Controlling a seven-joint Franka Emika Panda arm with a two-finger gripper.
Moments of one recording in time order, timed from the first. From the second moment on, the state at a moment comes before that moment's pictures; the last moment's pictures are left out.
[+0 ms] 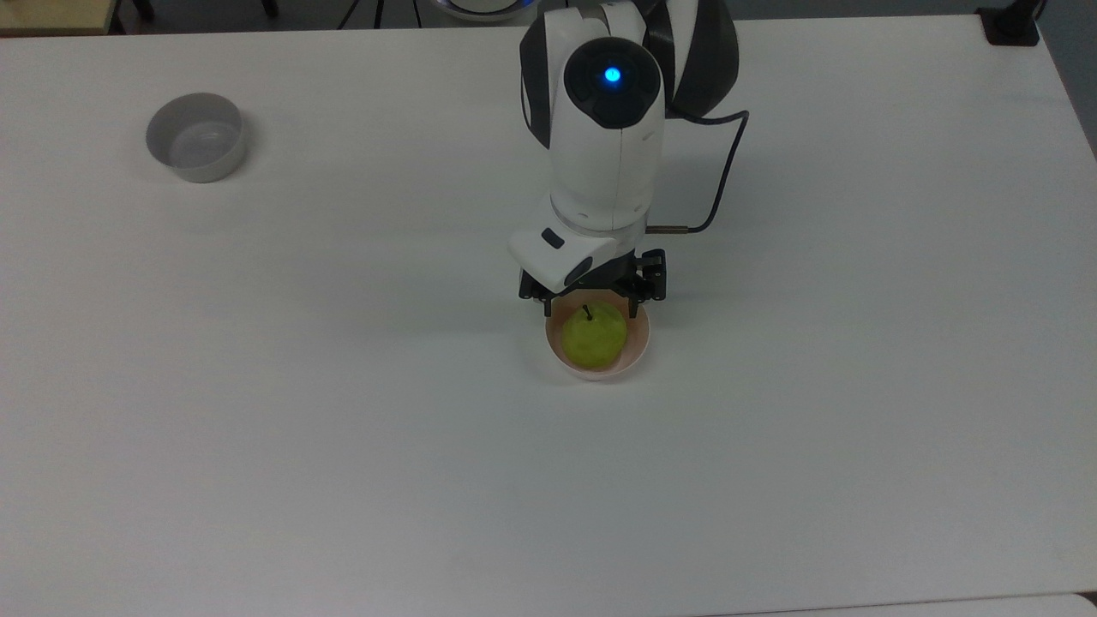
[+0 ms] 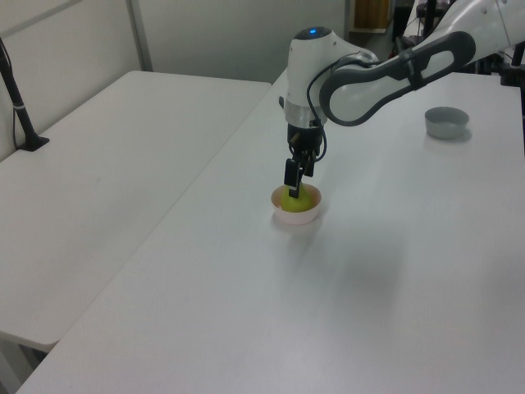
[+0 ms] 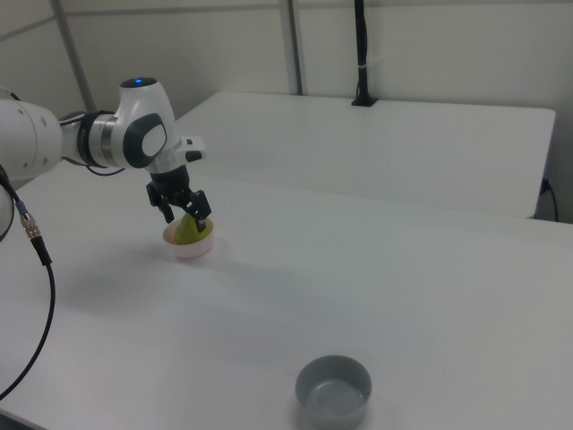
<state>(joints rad) 0.35 0.55 -0.15 -1.50 0.08 2.12 0.18</state>
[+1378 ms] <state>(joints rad) 0.37 0.59 -0.15 -1.50 0.05 2.19 0.18</state>
